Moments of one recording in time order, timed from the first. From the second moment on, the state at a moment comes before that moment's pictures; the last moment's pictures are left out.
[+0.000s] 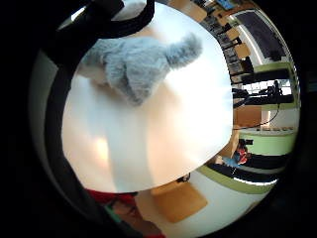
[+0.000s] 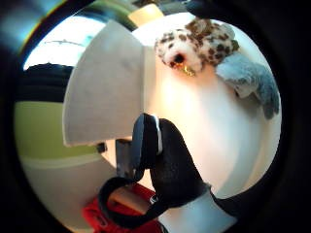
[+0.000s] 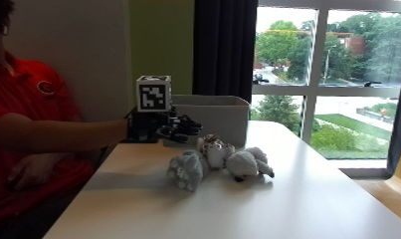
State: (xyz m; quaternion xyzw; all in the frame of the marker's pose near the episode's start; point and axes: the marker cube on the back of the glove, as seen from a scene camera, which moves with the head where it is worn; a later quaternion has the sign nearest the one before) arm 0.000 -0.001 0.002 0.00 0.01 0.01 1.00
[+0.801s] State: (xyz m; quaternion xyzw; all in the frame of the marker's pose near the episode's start) arm 0.034 -0.037 -0.004 0.03 0.07 0.03 1.00
